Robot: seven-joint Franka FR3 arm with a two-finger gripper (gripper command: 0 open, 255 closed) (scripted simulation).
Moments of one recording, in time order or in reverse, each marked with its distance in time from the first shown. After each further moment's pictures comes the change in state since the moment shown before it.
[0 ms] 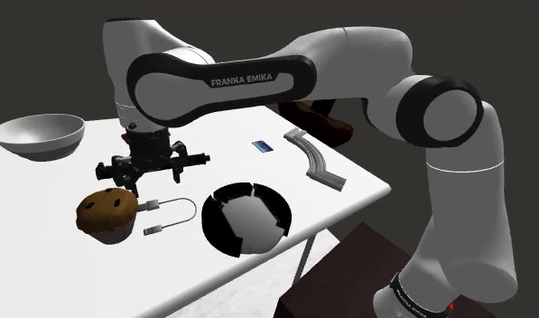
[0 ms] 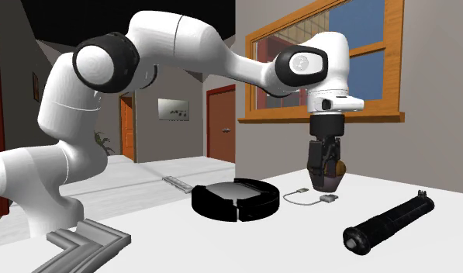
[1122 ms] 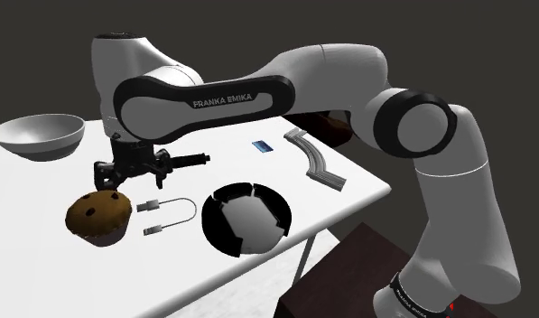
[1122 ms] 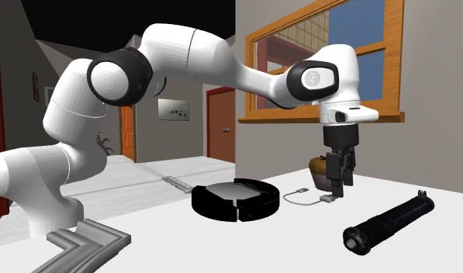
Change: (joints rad) arm 0.050 0.108 -0.026 0.093 -0.043 0.094 0.023
